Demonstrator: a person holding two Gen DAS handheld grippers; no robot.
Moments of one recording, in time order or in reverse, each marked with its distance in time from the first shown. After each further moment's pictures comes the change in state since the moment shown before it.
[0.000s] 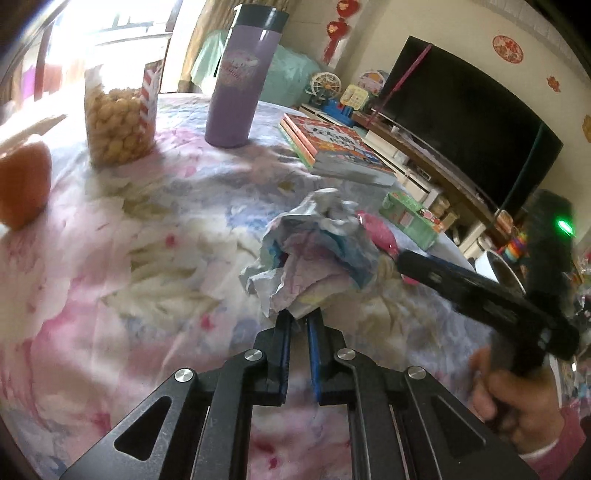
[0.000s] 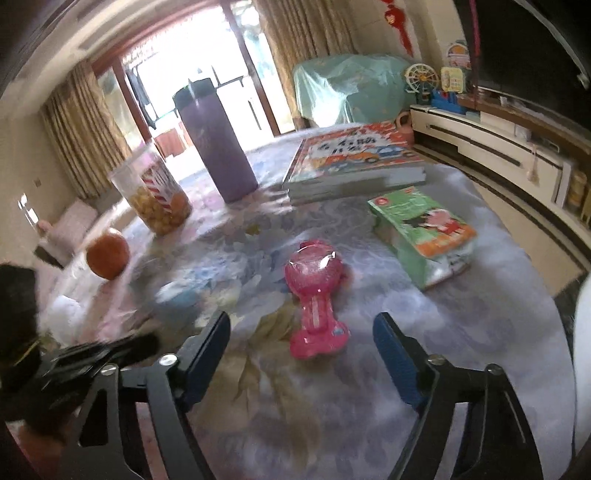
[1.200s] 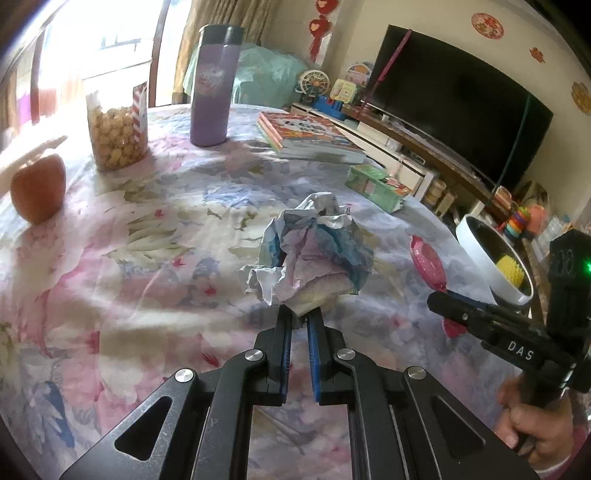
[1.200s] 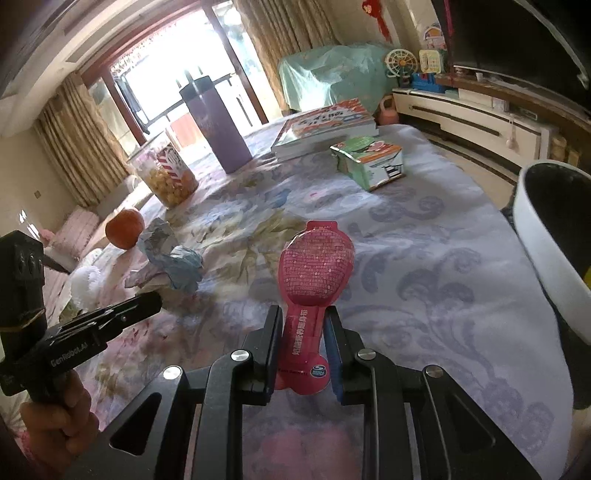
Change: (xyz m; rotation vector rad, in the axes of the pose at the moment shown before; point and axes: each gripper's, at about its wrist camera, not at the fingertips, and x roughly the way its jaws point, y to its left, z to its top) left arm -0.049 -0.049 -0.036 0.096 0.003 0.049; right arm -0.074 -0.014 -0.069 0.091 0.007 0.019
